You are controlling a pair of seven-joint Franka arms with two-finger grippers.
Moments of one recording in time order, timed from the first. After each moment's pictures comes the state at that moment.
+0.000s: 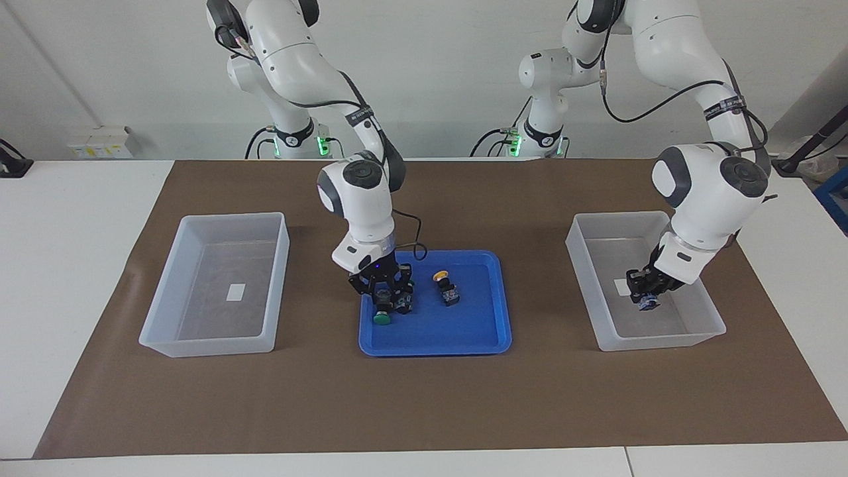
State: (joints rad) left arm 0.10 0.35 -0.12 -1.71 0.03 2.16 -0.04; right arm 0.31 0.44 0.15 -1.86 -0.20 2.52 0.52
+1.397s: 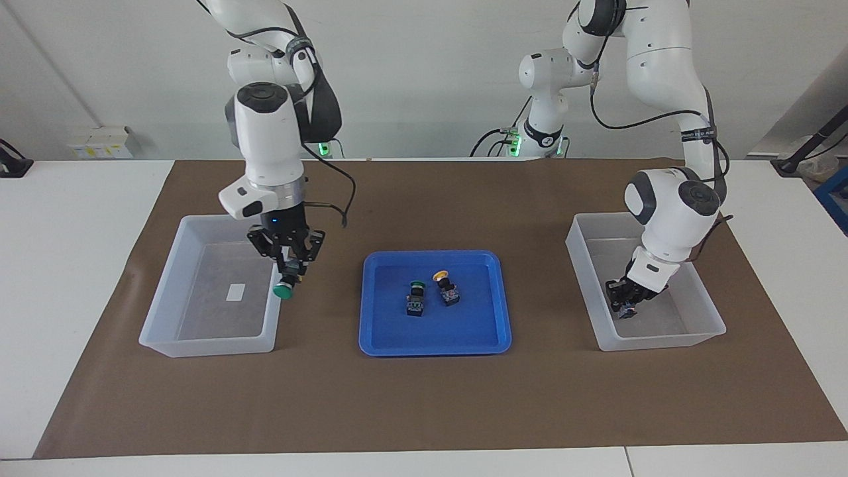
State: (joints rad) left arm 0.11 0.37 -0.12 -1.90 0.03 2.41 -0.04; right arm 0.02 0.10 0.14 -1.90 -0.18 2.18 0.36
